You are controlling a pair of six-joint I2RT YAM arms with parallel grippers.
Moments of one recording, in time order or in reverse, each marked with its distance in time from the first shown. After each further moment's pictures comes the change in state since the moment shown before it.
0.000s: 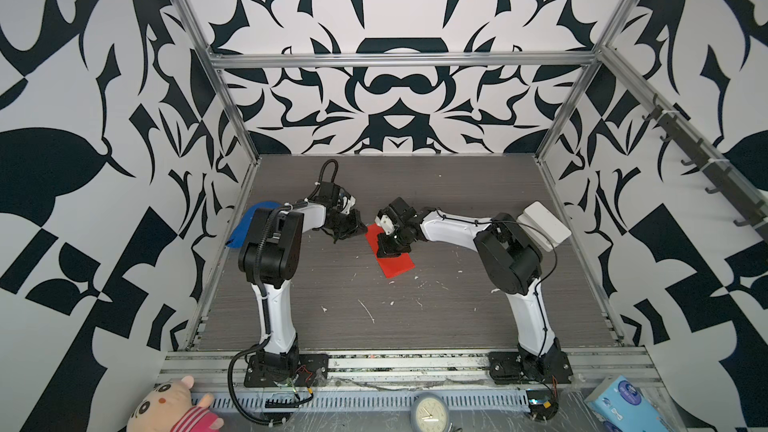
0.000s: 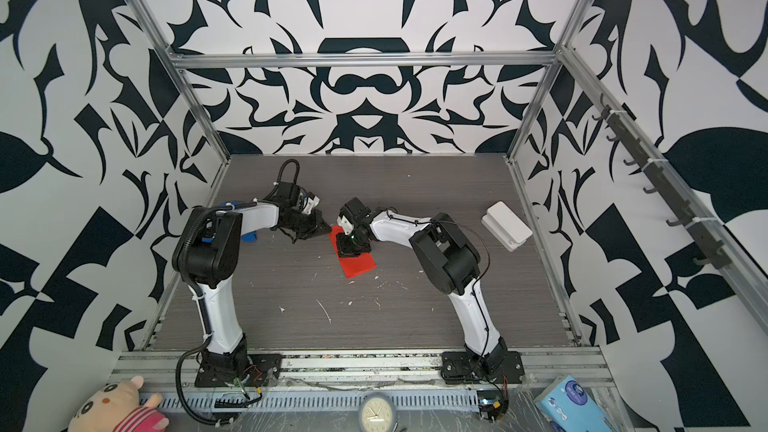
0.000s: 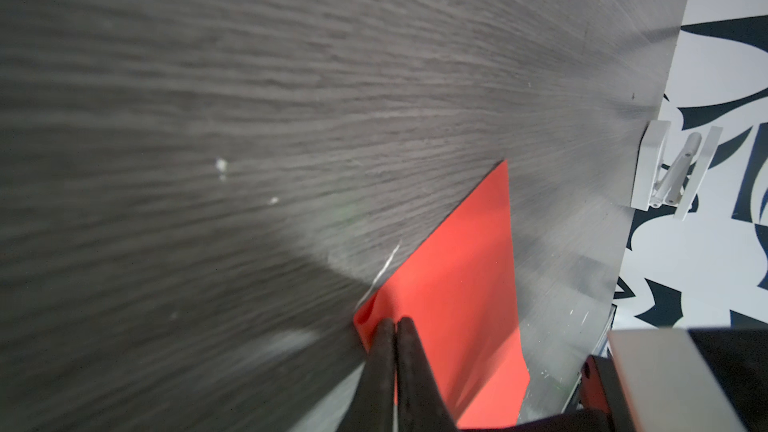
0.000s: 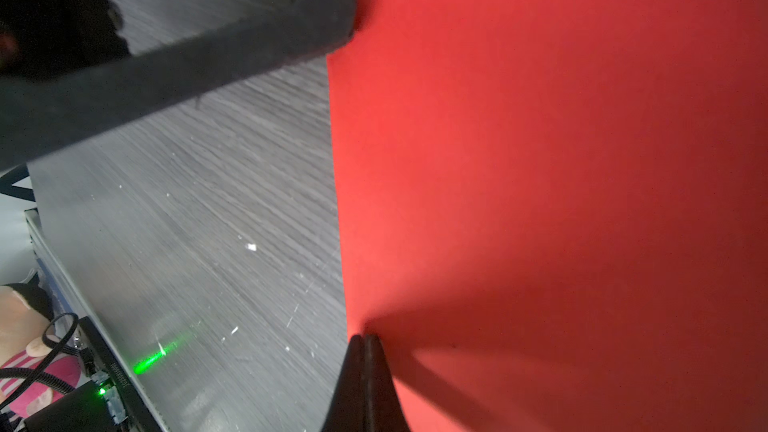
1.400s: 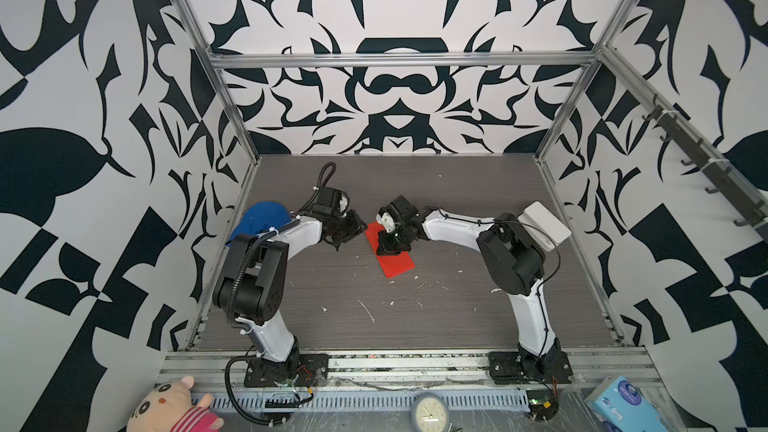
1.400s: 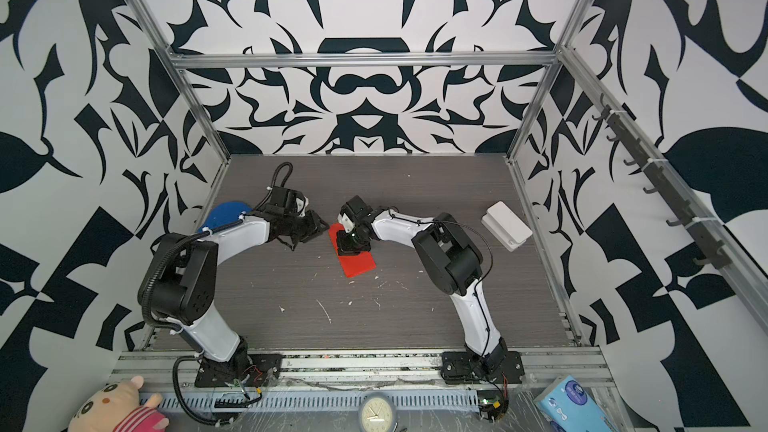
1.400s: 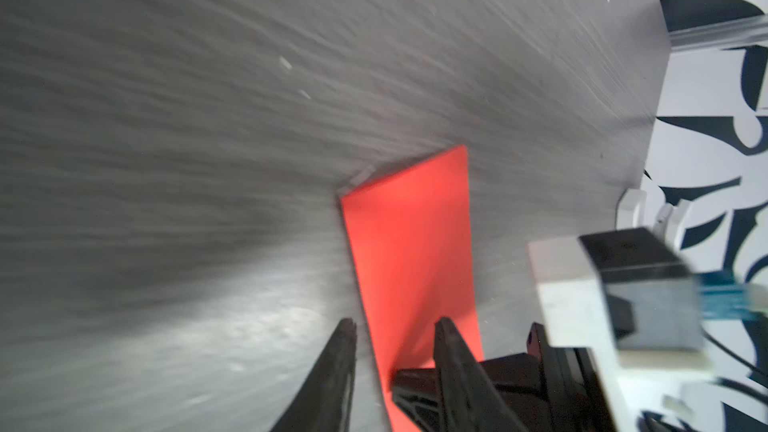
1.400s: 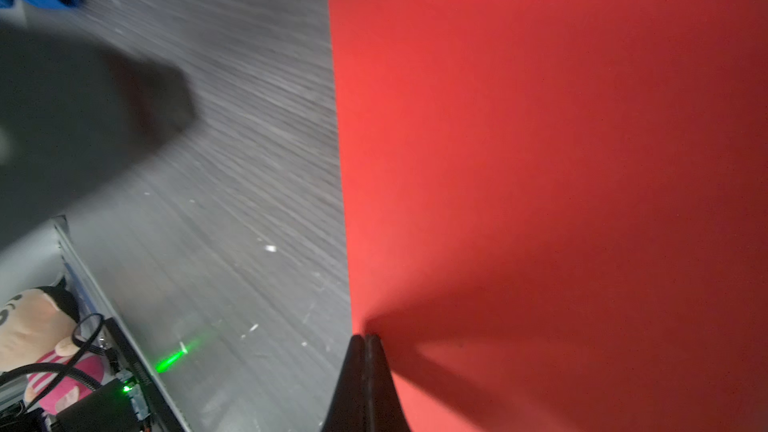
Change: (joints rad) left arm -0.111 -0.299 -0.207 0.089 -0.212 -0.318; right arm -0.011 -0.044 -0.010 0.029 -0.017 0.031
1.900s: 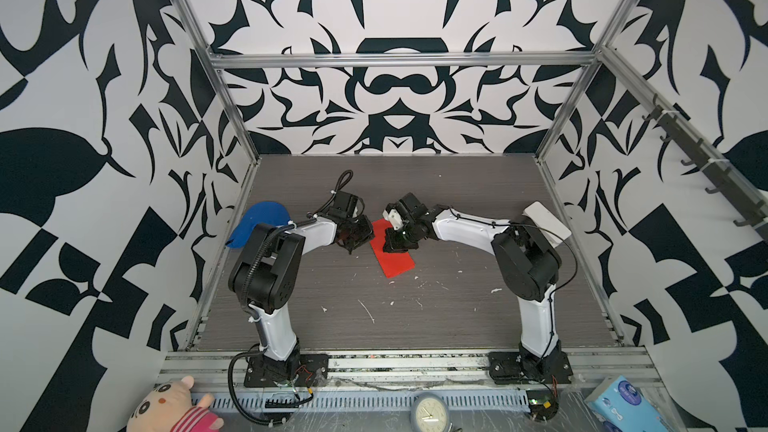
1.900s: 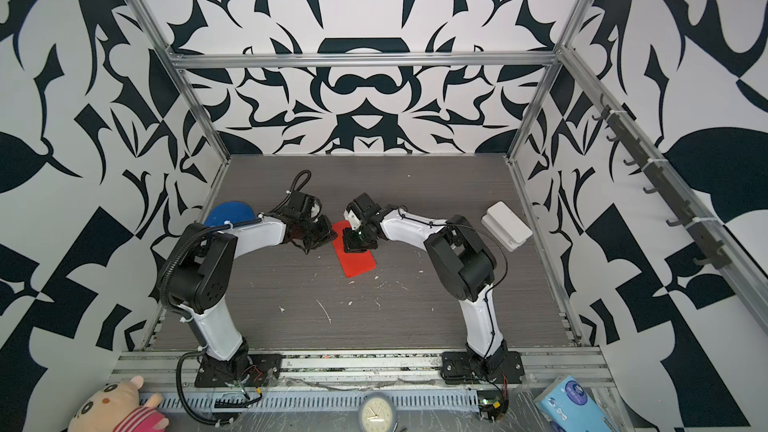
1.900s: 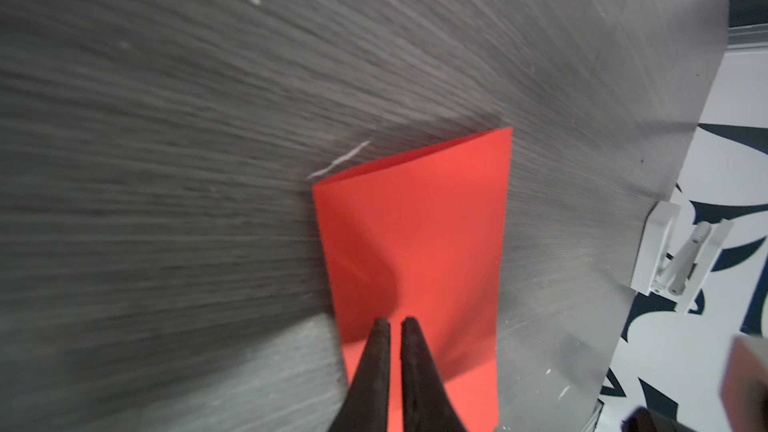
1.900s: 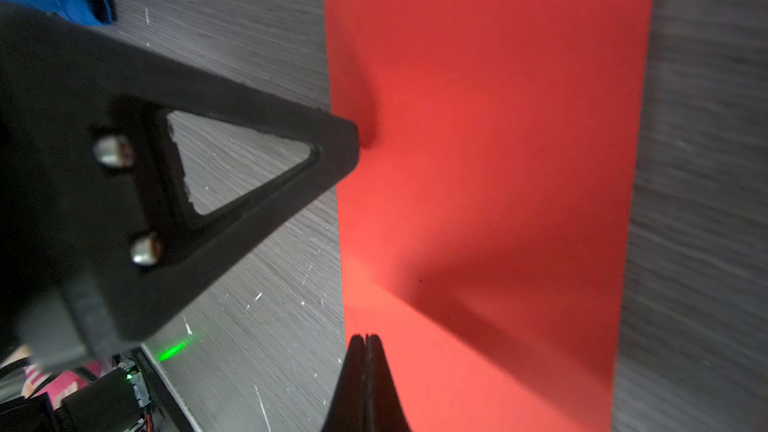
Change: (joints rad) left arm -0.067 0.105 0.029 0.025 -0.067 -0.101; right arm -0.013 -0.078 -0.075 -0.006 0.018 -0.026
